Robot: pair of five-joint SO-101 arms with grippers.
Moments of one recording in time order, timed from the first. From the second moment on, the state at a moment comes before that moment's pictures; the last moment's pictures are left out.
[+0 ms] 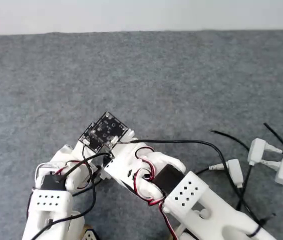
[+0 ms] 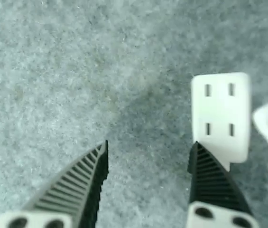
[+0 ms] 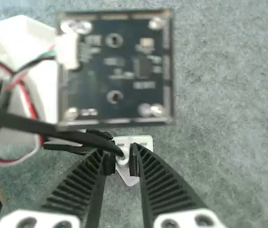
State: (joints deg) left arm -1.7 -58.2 82.2 48.0 -32.0; right arm -49.9 -42.7 49.8 47.6 2.0
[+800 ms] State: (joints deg) left arm 5.5 -59.2 82.6 47.9 -28.5; right arm -37.9 -42.0 49.8 47.5 -7.3
